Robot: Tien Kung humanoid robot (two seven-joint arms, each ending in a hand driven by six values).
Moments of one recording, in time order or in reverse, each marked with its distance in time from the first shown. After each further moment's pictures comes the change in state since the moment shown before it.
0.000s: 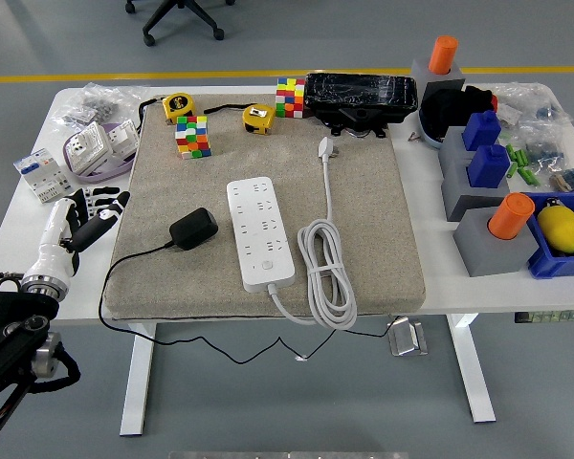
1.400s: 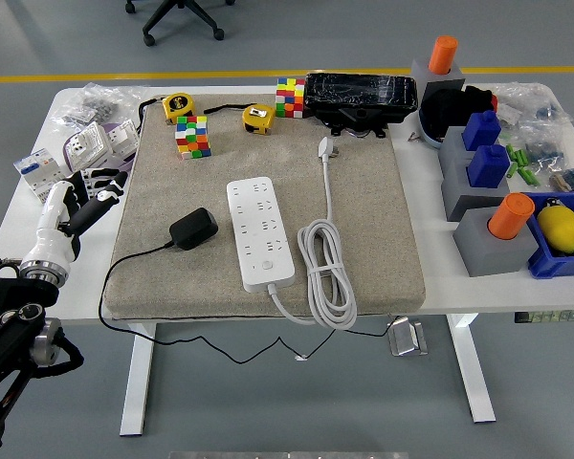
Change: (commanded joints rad) left arm 0.007 -0.029 -0.088 -0.085 0.040 -0.024 0.063; right arm 0.003 0.027 0.129 -0.018 -0.015 -0.002 -0.006
